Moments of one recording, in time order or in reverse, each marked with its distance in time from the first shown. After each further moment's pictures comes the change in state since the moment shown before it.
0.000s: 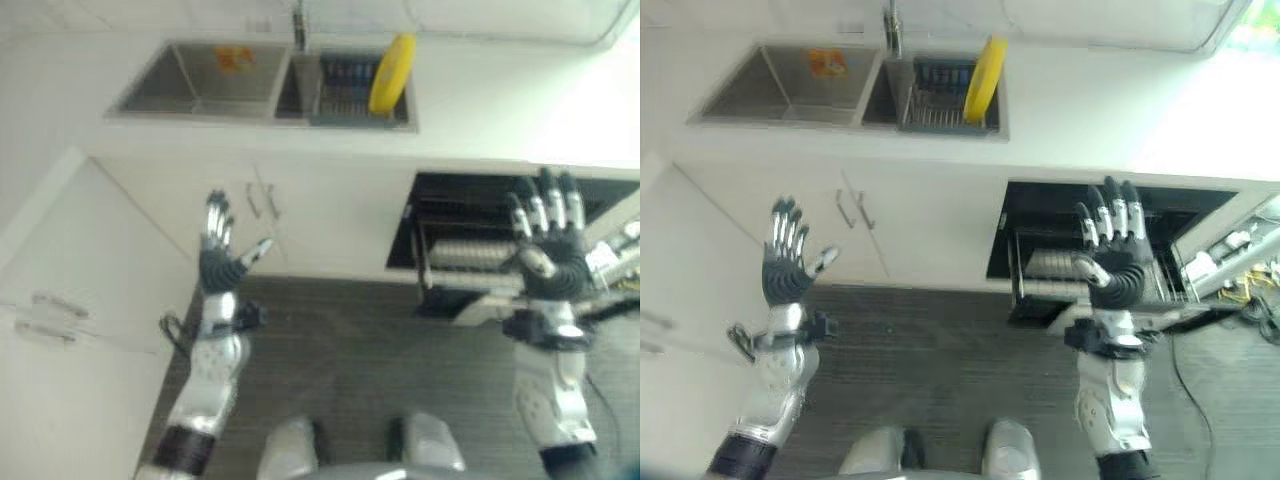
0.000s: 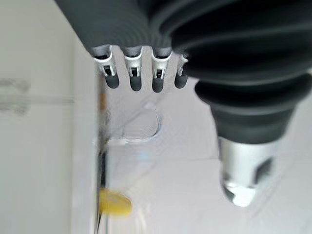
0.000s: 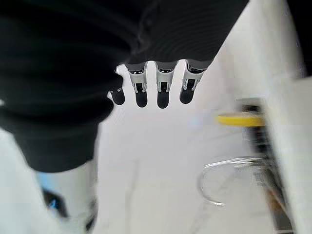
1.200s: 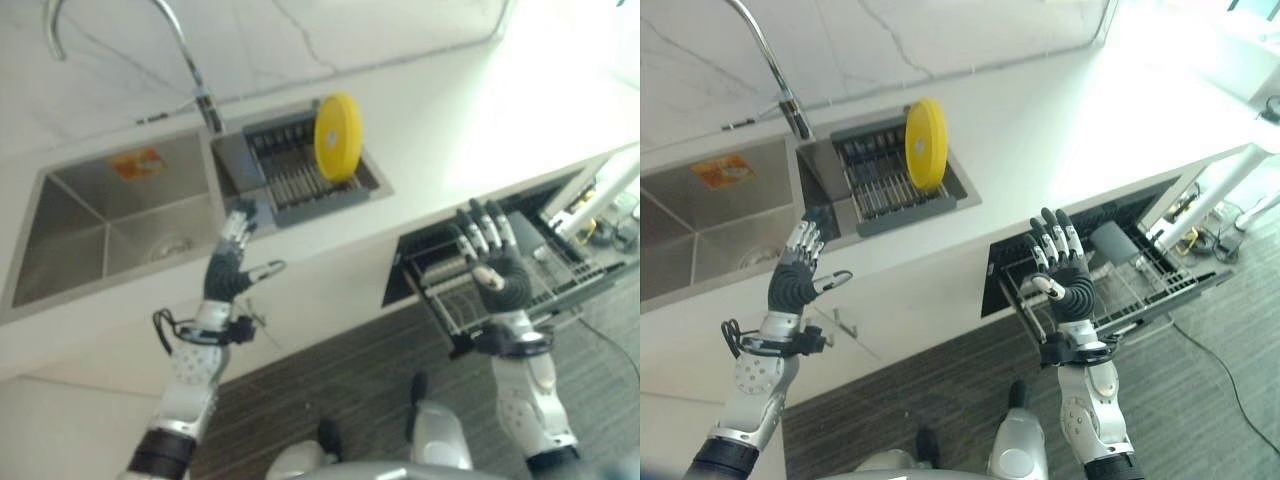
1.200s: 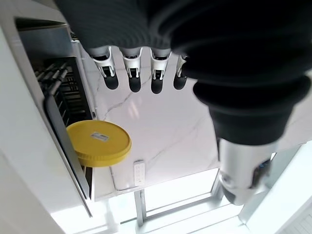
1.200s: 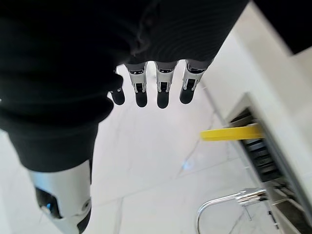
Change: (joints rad) left arm 0.101 0.100 0.090 0.038 0.041 -0.075 -0.134; right arm 0.016 0.028 0.090 0.058 0.018 0.112 0.143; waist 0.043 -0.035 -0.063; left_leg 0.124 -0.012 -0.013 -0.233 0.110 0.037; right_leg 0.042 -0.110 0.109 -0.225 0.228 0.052
